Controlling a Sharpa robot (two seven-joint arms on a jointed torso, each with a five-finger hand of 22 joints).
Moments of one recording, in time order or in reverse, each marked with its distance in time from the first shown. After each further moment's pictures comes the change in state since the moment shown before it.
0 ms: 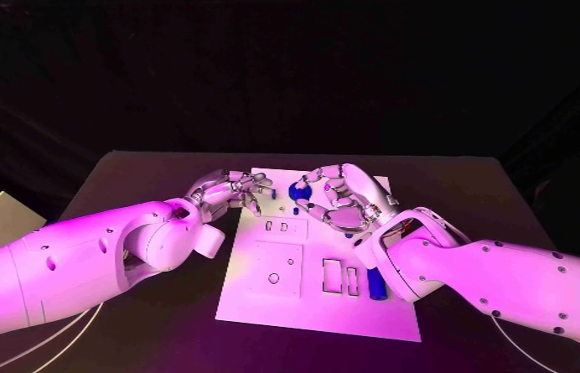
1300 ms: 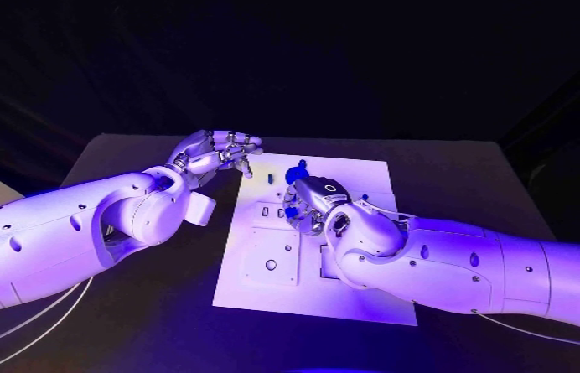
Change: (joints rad) left arm 0.055 -0.052 0.044 0.073 -0.031 -0.085 0.082; left_hand 0.218 -0.061 0.041 -0.130 0.000 0.032 0.007 0.004 -0.006 0.021 -0.010 0.008 -0.007 -0.029 -0.007 -0.039 0.006 0.000 -0.004 -0.007 -0.009 0.011; right arm -0.010 0.223 -0.023 -0.135 -0.618 0.286 -0.779; right_hand 0.106 -0.009 -0.026 -0.024 -0.007 0.047 -0.021 0.018 -0.005 0.000 -0.007 0.012 -0.001 -0.004 -0.004 0.000 0.001 0.000 0.000 0.000 0.000 -0.001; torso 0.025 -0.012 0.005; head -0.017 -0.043
